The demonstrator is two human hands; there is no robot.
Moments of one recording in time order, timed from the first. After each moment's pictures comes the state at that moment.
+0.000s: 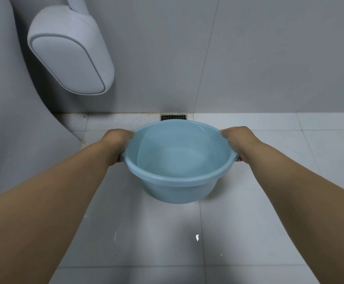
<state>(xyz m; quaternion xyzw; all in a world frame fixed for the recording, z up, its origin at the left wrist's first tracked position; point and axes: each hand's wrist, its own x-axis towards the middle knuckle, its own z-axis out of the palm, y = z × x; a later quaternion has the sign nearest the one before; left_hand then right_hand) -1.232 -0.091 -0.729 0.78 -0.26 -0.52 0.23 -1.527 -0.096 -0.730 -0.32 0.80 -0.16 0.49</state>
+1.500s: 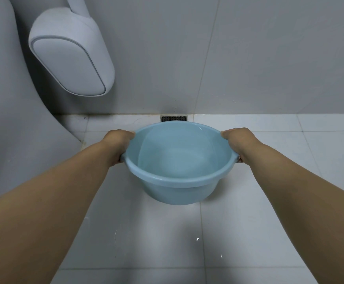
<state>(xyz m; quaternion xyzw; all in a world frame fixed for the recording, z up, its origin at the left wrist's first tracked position) -1.232 -0.091 -0.726 0.78 -0.27 -0.52 0.23 -1.526 -0.096 -0.729 -0.31 0.80 -0.17 0.49</state>
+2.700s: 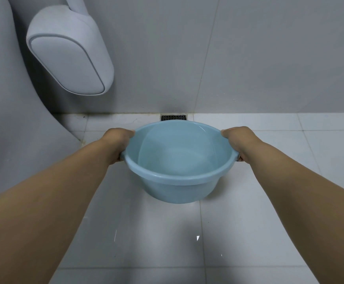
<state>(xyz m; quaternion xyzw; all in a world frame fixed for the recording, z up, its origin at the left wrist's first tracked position) -1.233 -0.093 -0.725 0.78 -0.27 -0.52 0.22 -1.528 -0.098 -0.729 -0.30 0.80 -0.17 0.50</state>
